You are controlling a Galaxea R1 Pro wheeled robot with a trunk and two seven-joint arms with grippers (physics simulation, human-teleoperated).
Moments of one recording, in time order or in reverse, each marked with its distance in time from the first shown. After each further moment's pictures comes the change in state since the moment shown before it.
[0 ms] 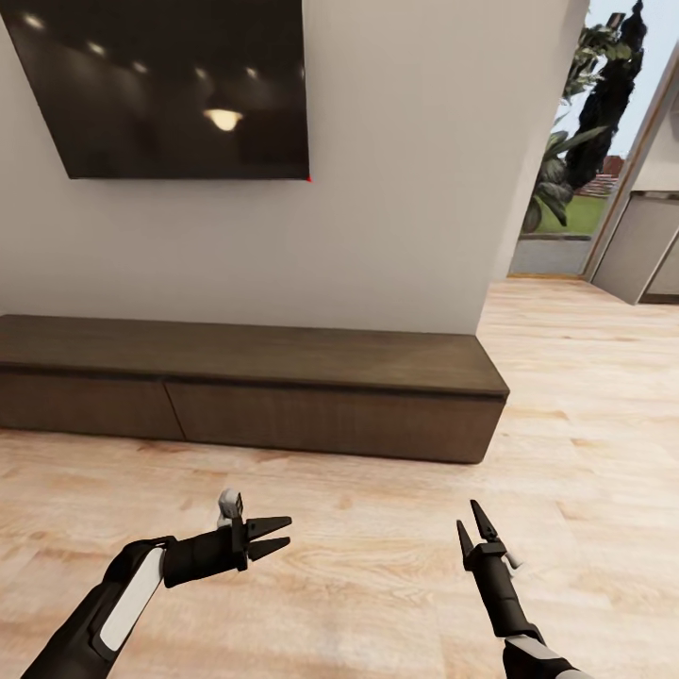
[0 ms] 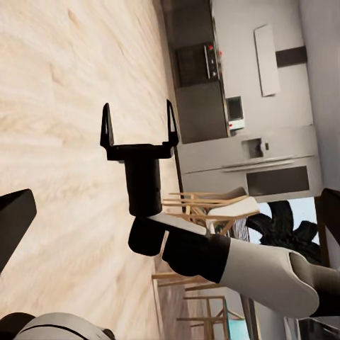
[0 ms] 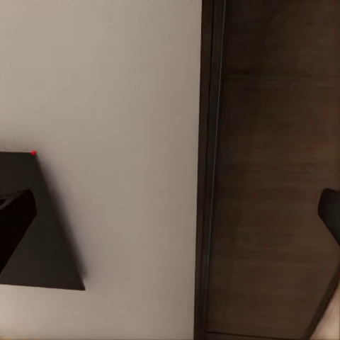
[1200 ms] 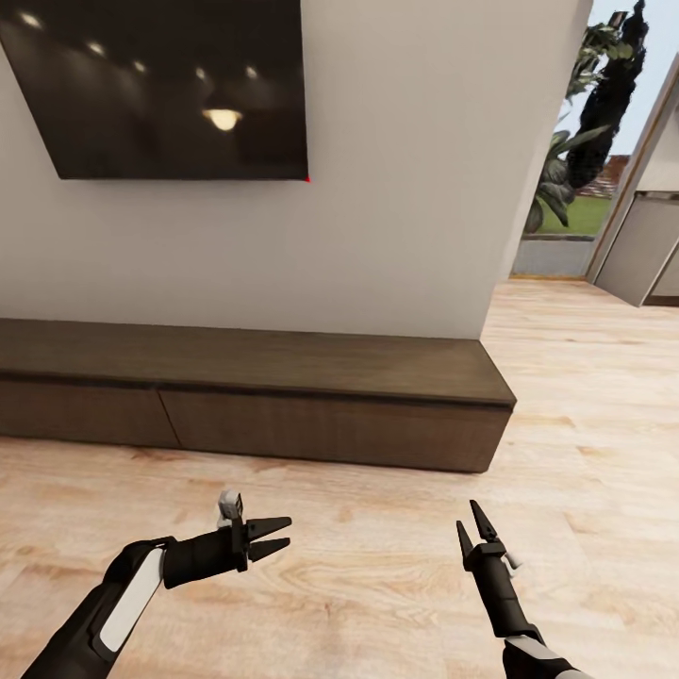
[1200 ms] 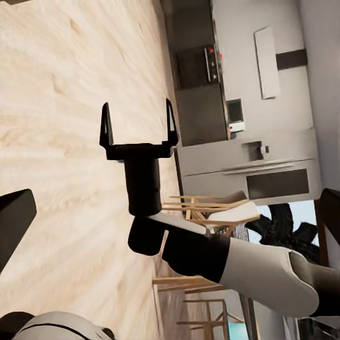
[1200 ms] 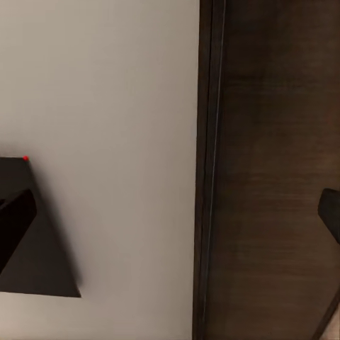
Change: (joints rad) left arm 0.002 0.000 -0.001 0.001 0.001 0.000 0.000; right arm 0.000 0.001 0.000 0.002 0.000 -0.002 -0.003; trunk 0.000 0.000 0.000
